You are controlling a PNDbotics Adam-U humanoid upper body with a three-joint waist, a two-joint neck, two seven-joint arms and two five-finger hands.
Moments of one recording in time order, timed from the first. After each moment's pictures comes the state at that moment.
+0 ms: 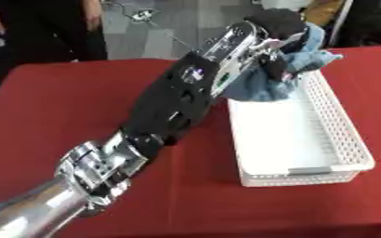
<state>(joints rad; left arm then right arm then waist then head) -0.95 0.12 -0.35 -1.16 -1.18 -0.11 -0.45 -0.32 -0.36 -0.19 -1.98 -0.35 -0.46 0.11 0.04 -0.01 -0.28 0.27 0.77</state>
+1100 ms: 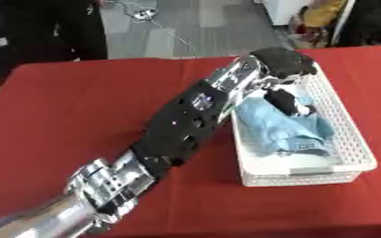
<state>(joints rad) -0.91 0.09 -0.34 -1.11 -1.27 -0.17 -0.45 -0.33 -0.35 -0.19 -1.98 -0.36 -0.46 0.12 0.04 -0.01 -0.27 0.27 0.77</state>
